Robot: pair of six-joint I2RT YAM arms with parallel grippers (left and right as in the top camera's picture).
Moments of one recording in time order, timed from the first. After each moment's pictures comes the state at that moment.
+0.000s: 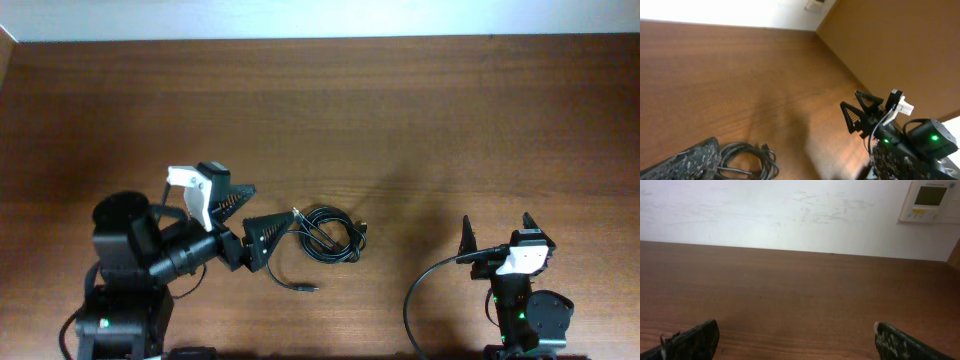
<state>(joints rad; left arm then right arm) 0.01 0.77 0.89 -0.59 0.88 -0.16 -0.05 0.01 0.01 -0.07 -0.08 -0.05</state>
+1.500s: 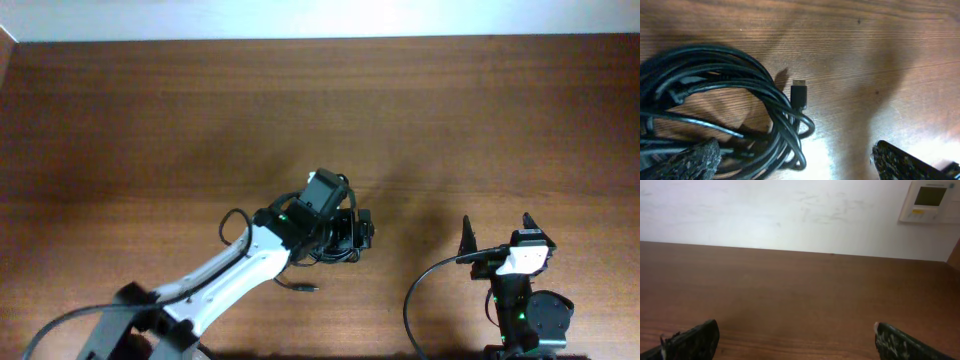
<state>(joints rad) -0.68 1.55 0.89 -0.38 0.20 -0.69 -0.05 0.01 0.01 -0.07 -0.08 -0.05</state>
